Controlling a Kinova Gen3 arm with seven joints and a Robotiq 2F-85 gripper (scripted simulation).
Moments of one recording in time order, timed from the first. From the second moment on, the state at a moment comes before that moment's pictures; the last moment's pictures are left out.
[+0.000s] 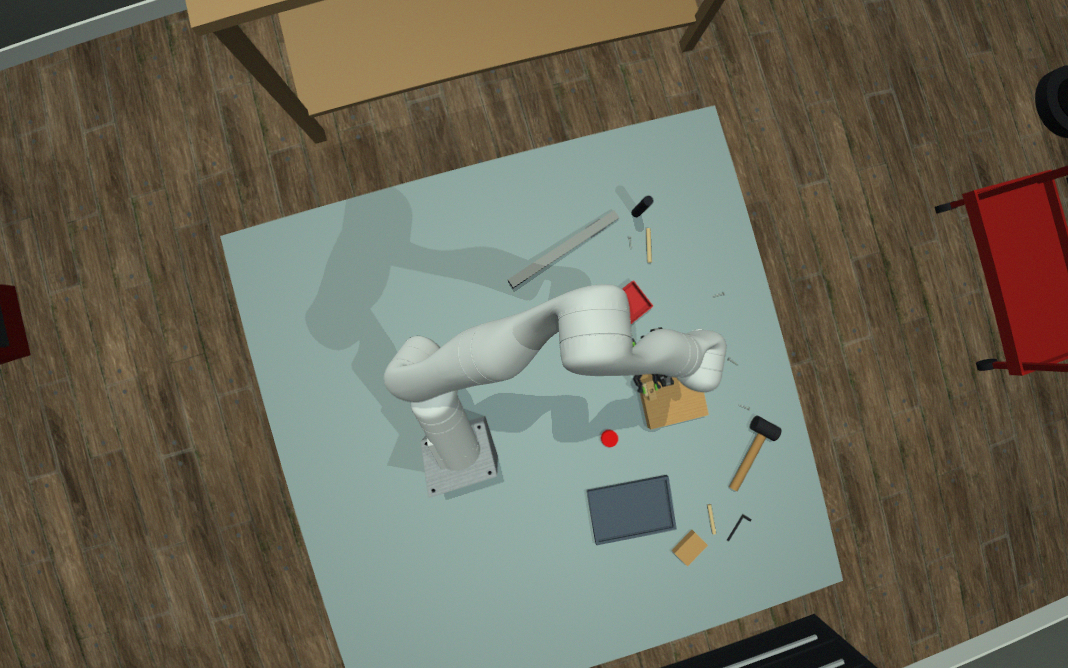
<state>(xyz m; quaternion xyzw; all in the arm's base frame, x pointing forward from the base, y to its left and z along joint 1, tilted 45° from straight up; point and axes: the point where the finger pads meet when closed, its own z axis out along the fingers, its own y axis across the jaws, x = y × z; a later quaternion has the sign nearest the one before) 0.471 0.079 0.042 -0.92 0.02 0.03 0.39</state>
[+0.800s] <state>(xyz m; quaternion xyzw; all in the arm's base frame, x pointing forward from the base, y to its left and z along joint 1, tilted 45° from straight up) 0.462 0.164 0.125 -0.92 0.01 0.03 0.38</state>
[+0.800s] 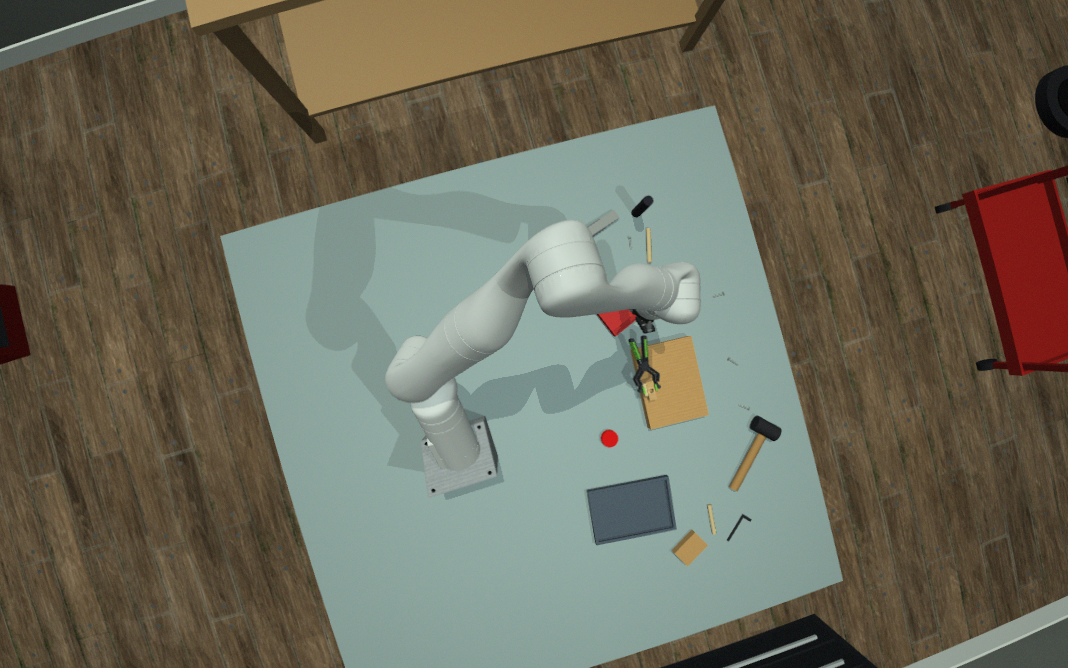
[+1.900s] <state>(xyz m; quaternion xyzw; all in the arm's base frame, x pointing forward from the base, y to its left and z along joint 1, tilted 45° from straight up) 0.463 0.170 0.123 -0.92 0.01 0.02 0.38</state>
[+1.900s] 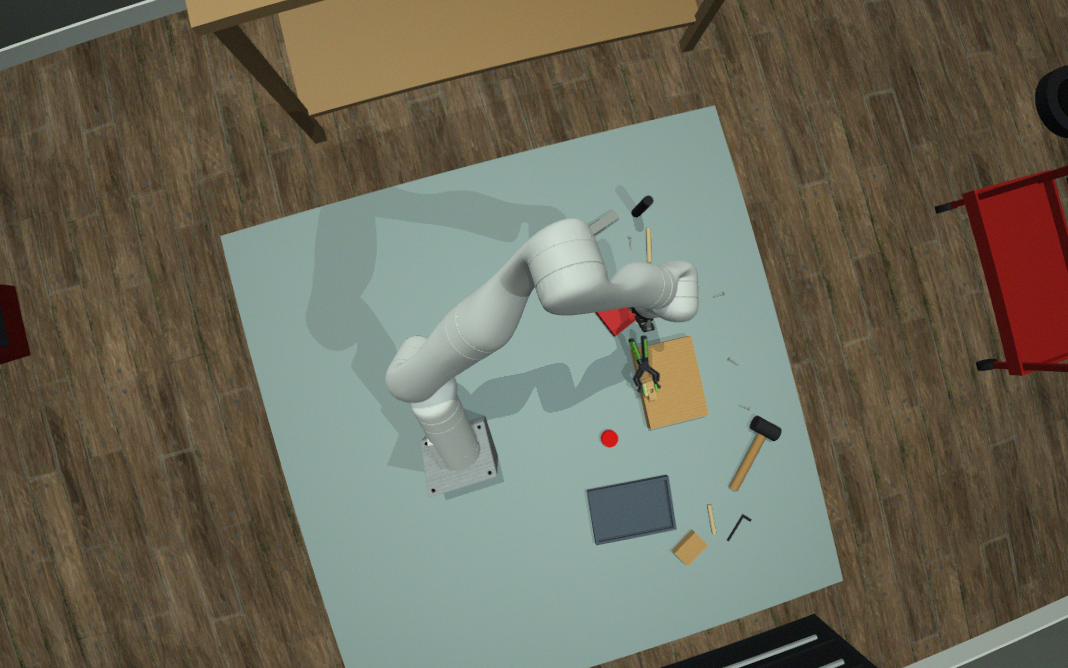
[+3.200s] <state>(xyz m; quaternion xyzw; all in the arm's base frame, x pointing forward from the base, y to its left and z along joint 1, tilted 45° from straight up) 0.463 0.194 0.099 -0.92 0.01 0.02 0.38</state>
